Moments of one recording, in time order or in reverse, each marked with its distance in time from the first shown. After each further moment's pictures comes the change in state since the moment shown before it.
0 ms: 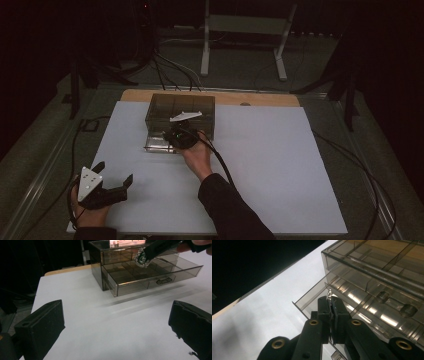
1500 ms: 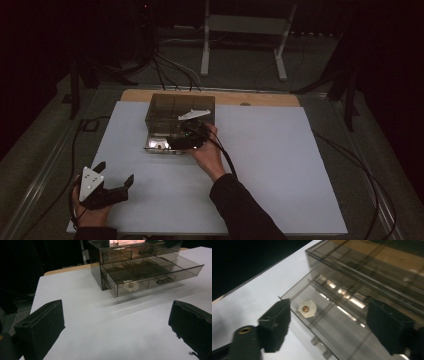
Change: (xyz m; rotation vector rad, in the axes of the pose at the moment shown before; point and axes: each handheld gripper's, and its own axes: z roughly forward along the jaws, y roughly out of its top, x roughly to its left) left arm -0.002 0.000 0.001 0.007 0.001 0.007; right arm -0.009 0.001 -0.031 0.013 -0.092 -0.033
